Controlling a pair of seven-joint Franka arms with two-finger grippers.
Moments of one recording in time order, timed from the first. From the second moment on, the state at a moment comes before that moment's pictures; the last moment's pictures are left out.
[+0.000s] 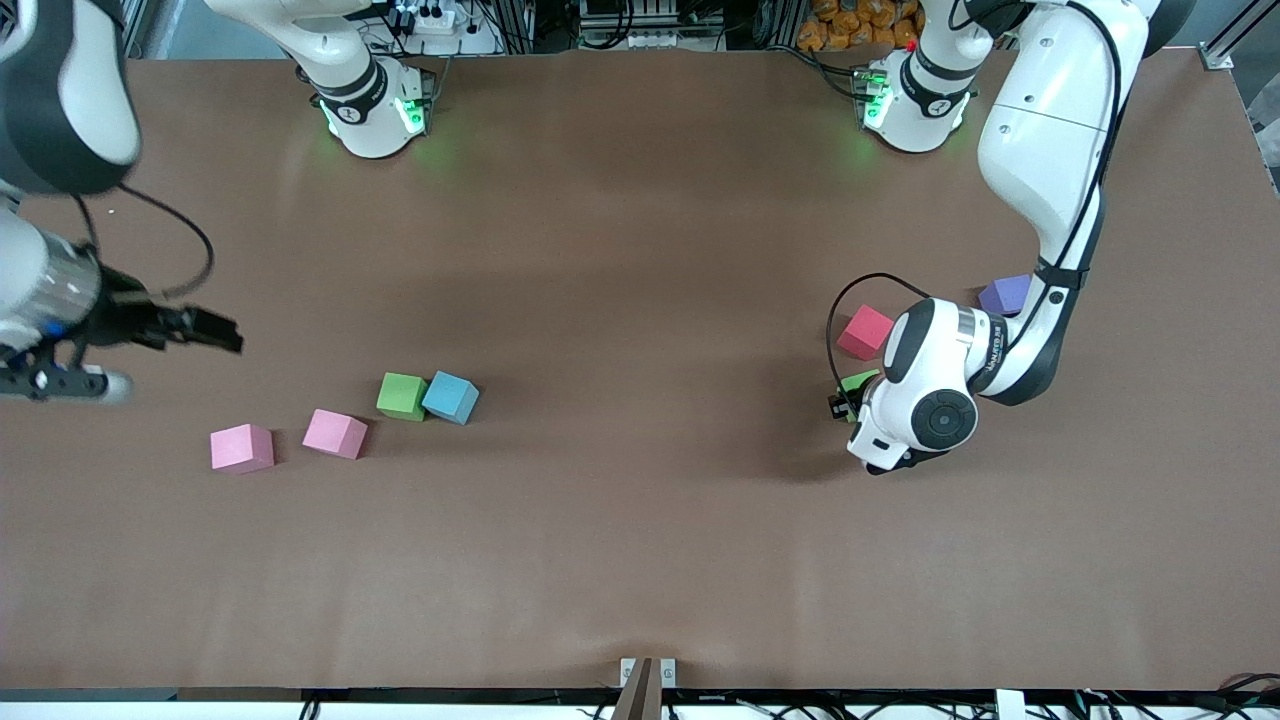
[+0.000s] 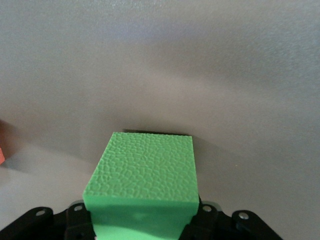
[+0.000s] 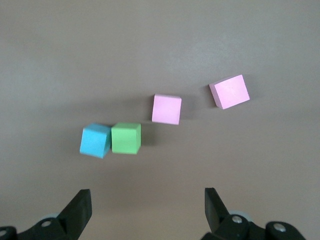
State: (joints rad) left arm -0.19 0.70 -0.12 -1.62 0.02 1.96 -0.61; right arm 0.09 0.25 -0.06 -1.52 0.07 1.69 0.21
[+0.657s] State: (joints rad) left arm -0.41 0.66 -0.20 -1.63 0.02 1.96 -0.92; right arm 0.09 0.42 -0.06 -1.52 0.07 1.83 0.26
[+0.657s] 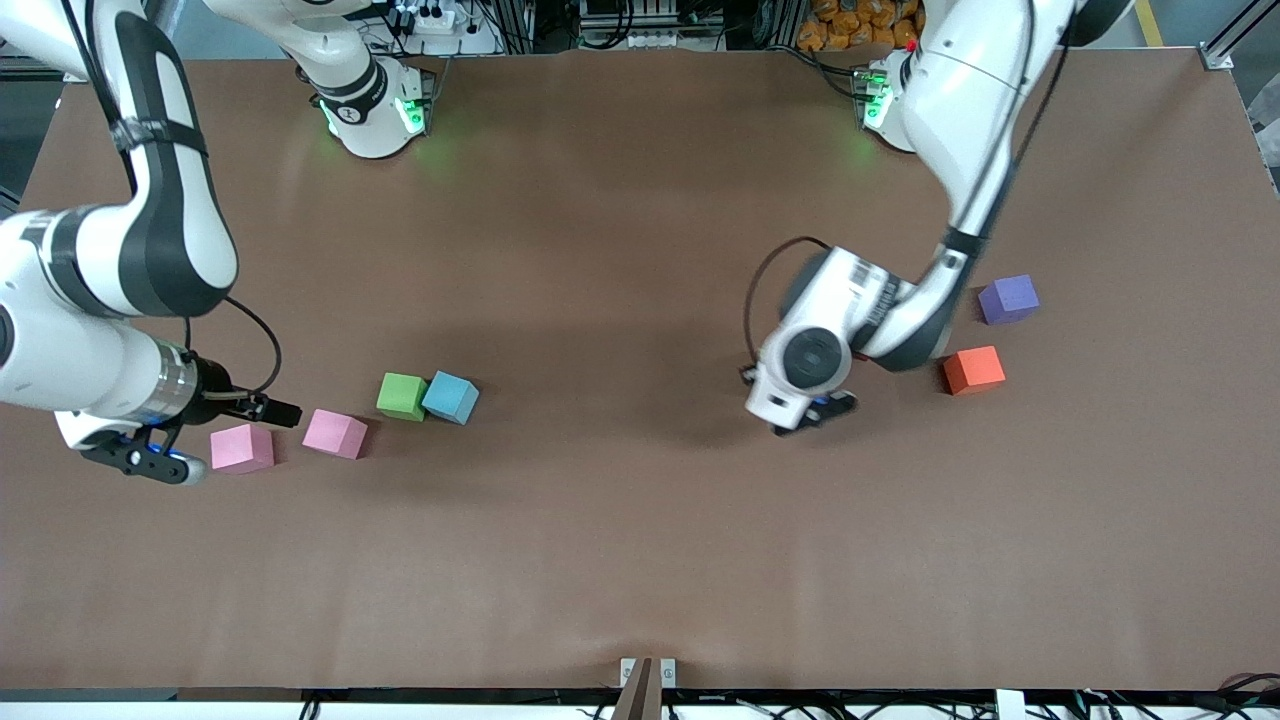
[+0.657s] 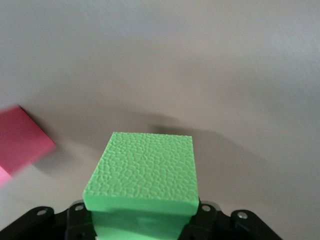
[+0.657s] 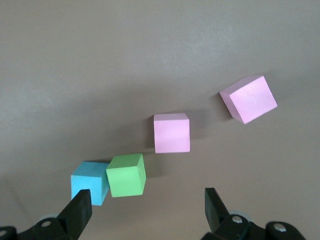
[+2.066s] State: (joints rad) left arm -0.64 0.59 -0.59 -1.97 0.02 2.26 -1.20; right arm 0.06 0.61 -0.07 -1.67 0.12 2.09 0.17
